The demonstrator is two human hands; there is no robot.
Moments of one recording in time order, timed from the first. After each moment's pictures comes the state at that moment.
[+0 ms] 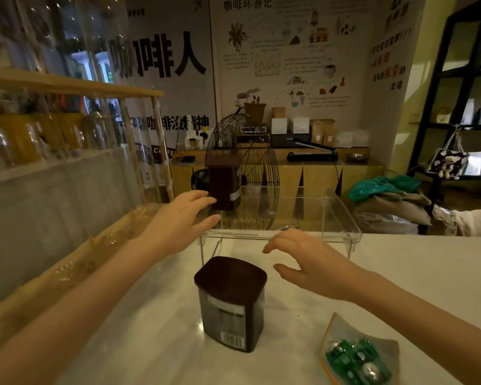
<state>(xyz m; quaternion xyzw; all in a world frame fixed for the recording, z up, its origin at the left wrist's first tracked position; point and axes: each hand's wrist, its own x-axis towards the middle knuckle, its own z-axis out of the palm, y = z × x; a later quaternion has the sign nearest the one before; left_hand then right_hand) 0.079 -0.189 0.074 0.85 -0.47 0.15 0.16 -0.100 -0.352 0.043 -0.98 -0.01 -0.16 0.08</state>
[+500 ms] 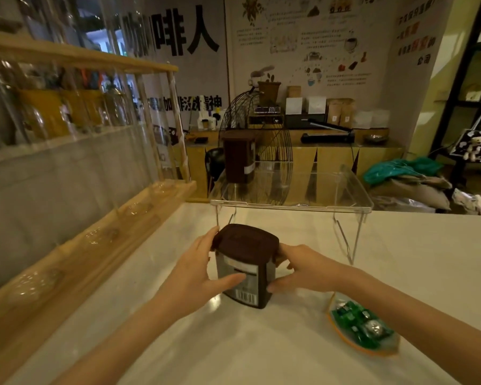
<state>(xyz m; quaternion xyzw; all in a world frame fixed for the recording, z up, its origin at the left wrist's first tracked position) -0.001 -0.136 -0.012 0.84 -0.42 0.02 0.34 -0.093 -0.332 -0.006 -0.96 0.03 0.03 0.27</state>
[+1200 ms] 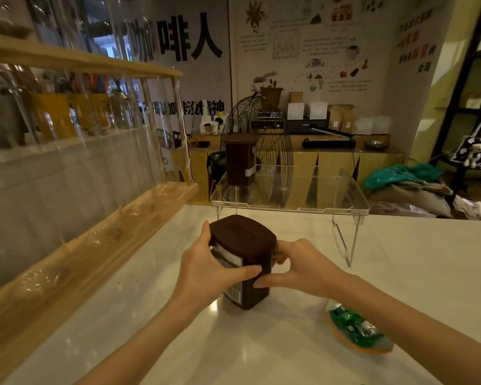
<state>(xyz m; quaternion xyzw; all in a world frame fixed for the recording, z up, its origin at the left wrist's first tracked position) -0.027 -0.151 -0.001 0.80 -0.29 -0.02 0.52 -0.104 -0.315 0.001 -0.96 0.00 -0.10 0.27</state>
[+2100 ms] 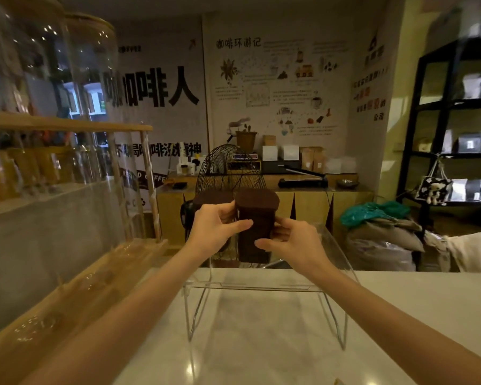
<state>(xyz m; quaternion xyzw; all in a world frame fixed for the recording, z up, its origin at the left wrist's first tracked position) 0.081 -0.276 0.102 0.70 -0.46 0.00 0.55 -0.030 -0.400 0.076 -0.84 0.17 -0.34 0.39</state>
